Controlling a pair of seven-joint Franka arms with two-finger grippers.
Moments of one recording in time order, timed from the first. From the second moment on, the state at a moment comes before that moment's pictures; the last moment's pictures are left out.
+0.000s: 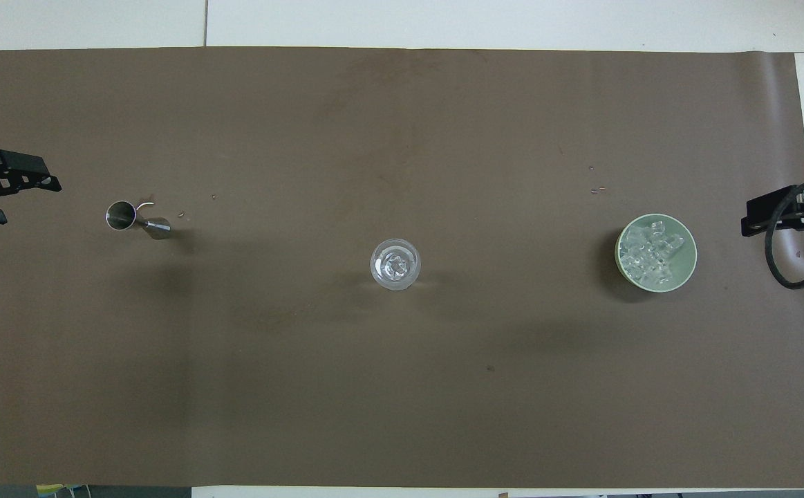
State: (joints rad) left arm 0.26 0.04 -0.17 -1.84 -0.09 1.95 -0.21; right arm 0.00 -0.05 -0.05 -1.65 -0.02 1.52 0.07
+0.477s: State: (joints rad) left arm 0.10 -0.02 -0.12 -1.79 -0.03 1.86 -0.14; right arm 0.01 -0.06 -0.08 -1.64 -0.02 1.52 0.06
